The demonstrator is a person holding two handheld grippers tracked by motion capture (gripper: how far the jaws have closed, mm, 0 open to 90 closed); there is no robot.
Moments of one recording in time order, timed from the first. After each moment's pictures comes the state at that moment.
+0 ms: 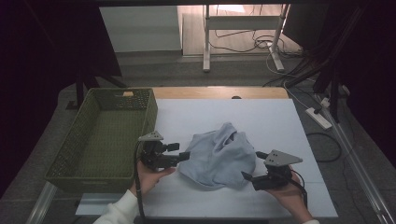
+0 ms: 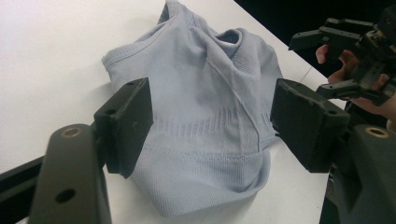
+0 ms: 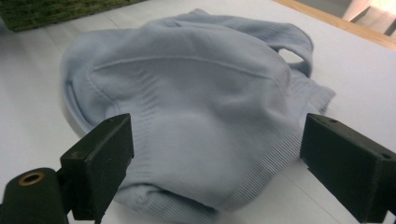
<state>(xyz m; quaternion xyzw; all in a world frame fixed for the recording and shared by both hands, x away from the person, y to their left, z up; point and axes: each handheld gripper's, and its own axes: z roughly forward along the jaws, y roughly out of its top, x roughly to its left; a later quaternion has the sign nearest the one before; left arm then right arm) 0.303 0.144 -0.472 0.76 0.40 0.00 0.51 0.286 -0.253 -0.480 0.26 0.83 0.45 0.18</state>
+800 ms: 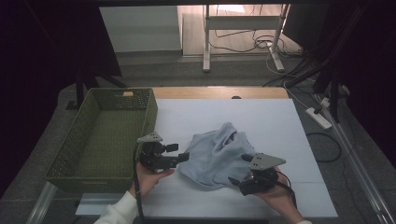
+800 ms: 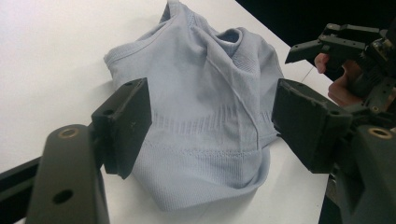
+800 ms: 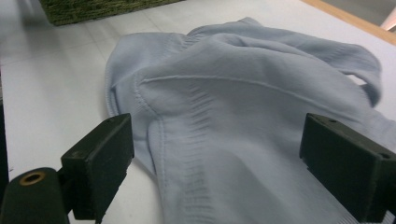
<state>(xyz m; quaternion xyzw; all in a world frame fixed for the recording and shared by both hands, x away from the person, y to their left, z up) 0.298 0.146 -0.471 0.76 0.41 0.00 0.51 0.279 -0.215 -0.481 0.21 0.86 0.44 0.16</state>
